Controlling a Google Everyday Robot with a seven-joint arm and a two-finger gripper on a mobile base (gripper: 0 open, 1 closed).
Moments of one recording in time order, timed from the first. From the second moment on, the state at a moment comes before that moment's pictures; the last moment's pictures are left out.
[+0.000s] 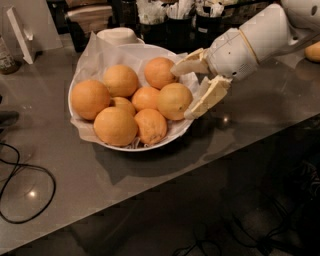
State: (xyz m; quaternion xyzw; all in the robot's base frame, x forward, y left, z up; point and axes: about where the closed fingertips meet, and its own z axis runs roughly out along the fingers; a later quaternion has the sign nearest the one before) arm 0.527 -0.052 0.935 -0.72 0.55 0.26 0.33
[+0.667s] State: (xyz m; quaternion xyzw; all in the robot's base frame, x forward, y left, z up) arm 0.522 -0.047 0.937 -0.69 0.57 0.27 0.36
